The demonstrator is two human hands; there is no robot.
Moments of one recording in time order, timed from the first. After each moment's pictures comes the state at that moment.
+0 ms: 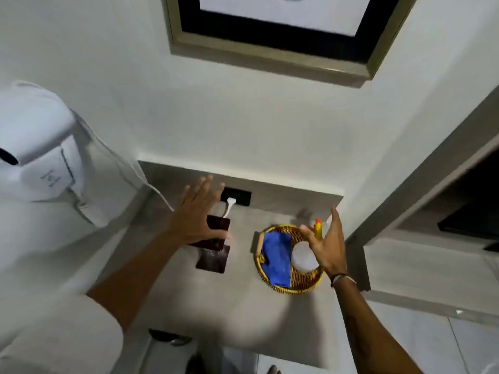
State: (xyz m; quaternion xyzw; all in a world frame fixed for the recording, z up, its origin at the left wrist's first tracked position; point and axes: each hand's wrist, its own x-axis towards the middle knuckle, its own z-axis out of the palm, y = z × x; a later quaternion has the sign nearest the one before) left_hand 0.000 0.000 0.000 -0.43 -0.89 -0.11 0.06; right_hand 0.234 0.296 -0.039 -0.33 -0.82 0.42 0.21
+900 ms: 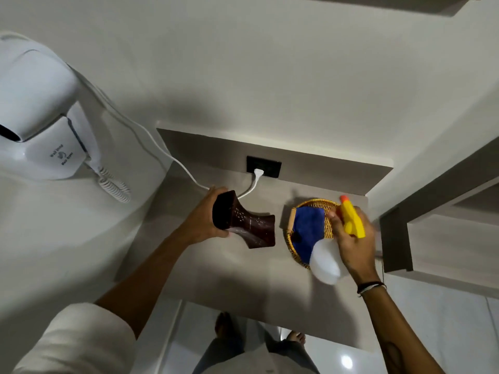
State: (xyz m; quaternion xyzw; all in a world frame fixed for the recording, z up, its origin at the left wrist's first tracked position) left_hand 0.012 -0.050 -0.080 -0.28 -0.85 -0.37 -0.25; right_hand 0.235 0.254 -0.070 -0.26 -0.78 0.51 0.26
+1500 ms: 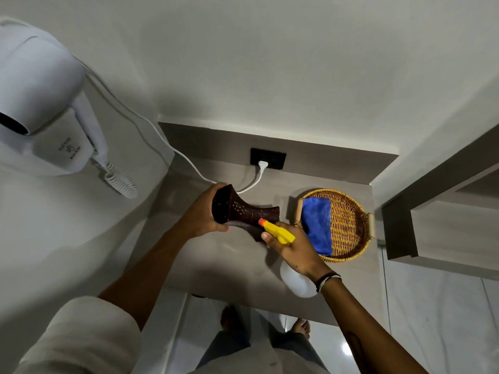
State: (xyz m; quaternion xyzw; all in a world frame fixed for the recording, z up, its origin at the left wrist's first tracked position) left_hand -0.011 -0.085 -0.099 -0.32 -0.84 -0.37 -0.24; right_hand 0.195 0.128 -0.095 -0.15 -0.80 0.58 -0.01
